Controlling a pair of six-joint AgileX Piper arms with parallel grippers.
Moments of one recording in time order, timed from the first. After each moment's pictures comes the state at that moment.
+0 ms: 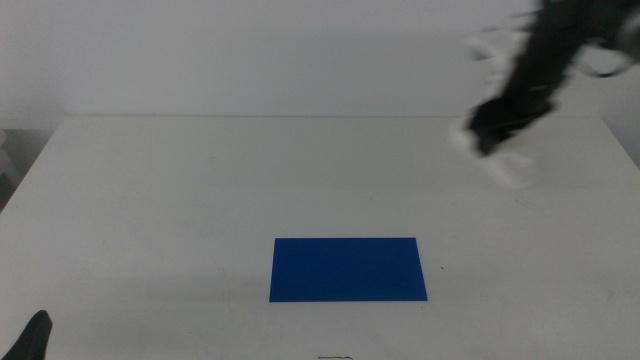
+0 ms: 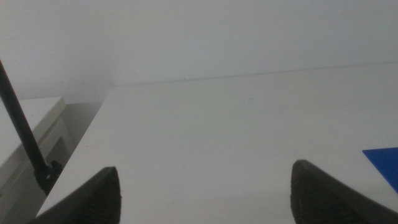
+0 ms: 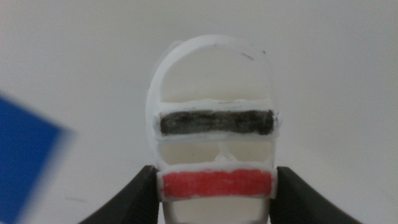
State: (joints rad) left arm -0.02 -0.01 0.03 -0.01 0.18 0.07; right arm 0.23 2.07 -1.94 -0.05 1.24 -0.34
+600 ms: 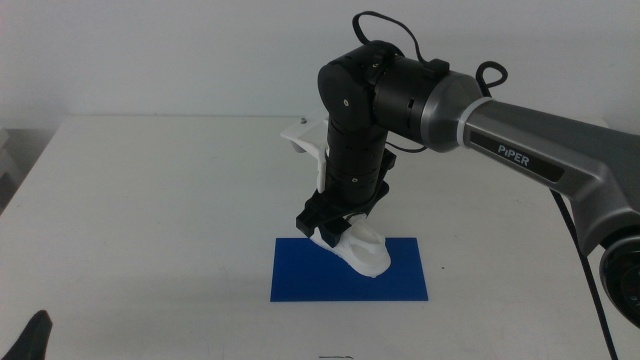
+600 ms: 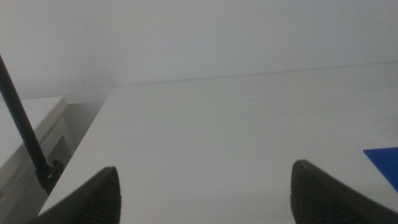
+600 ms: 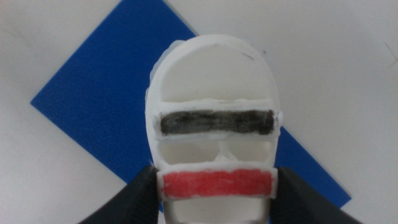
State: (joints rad) left arm -0.02 -0.01 0.03 -0.01 0.18 0.07; right arm 0.70 2.18 -1.94 -0.04 1.24 -0.09
